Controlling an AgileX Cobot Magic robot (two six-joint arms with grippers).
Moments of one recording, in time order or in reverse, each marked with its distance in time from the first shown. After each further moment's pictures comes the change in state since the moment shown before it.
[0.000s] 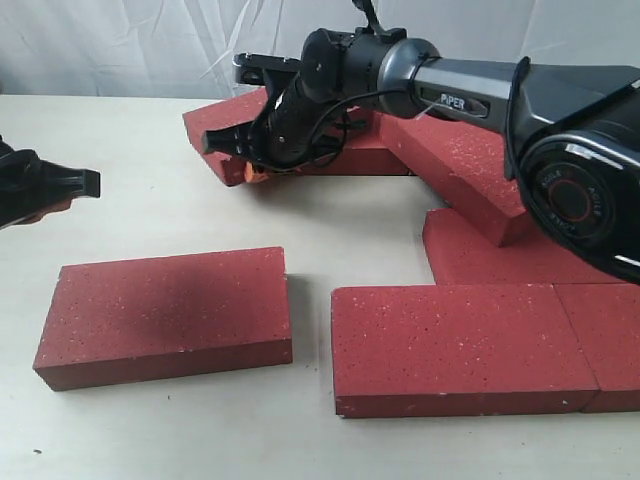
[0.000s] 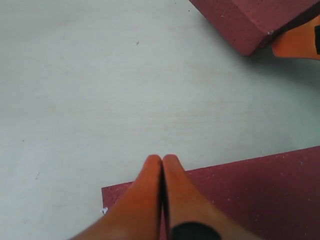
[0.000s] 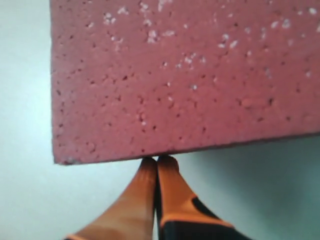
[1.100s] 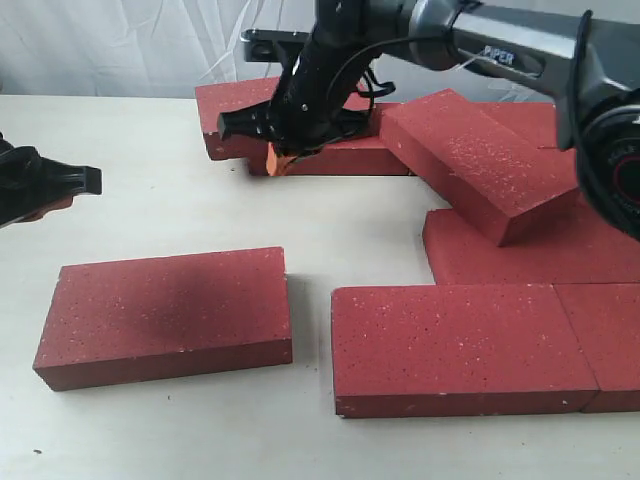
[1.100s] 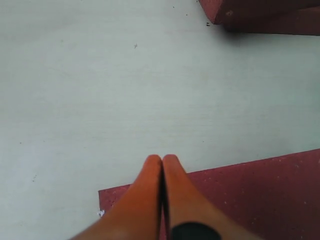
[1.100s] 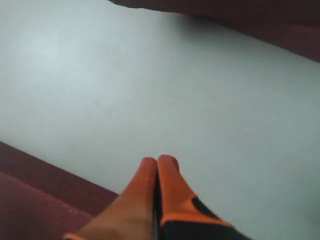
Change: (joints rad) left arm 0.000 0.000 0.000 -0.019 -0.010 0.006; right arm -0.029 -0.131 -0.011 -0.072 0.316 0.006
